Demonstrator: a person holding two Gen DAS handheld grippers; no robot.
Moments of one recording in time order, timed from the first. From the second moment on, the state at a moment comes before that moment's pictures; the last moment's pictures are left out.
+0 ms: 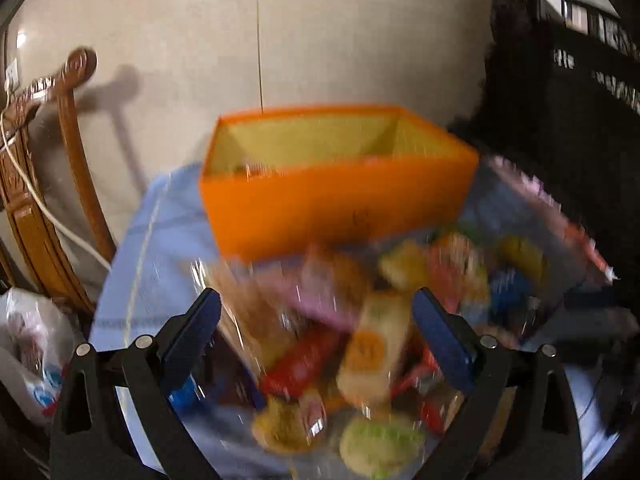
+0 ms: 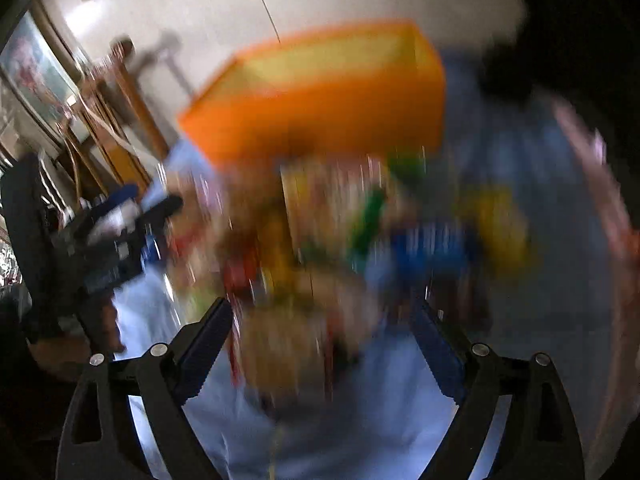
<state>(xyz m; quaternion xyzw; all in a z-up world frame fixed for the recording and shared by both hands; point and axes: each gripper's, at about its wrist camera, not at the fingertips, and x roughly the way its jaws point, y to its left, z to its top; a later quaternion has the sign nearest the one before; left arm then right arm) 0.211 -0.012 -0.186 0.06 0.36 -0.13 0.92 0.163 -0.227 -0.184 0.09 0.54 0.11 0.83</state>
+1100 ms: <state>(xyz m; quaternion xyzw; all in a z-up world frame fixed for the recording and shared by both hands) 0.198 -0.019 -0.219 0.01 0.40 -0.18 0.90 0.153 -0.204 -0.209 0.07 0.56 0.17 0.81</state>
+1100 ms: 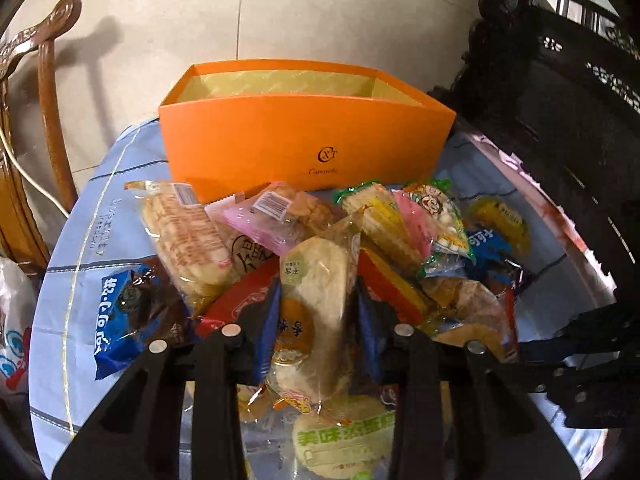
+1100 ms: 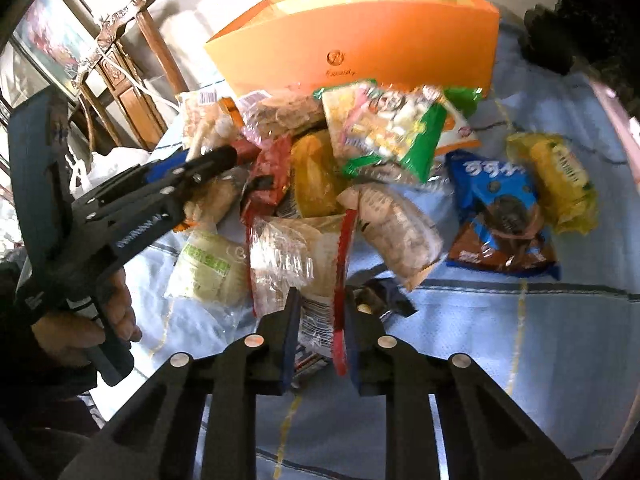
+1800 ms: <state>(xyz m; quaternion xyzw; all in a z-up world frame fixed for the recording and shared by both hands) 0.179 0.018 -0.174 -0.03 0.37 -0.18 0.91 0.142 -0.196 -0.174 0.11 0.53 0.22 0.81</state>
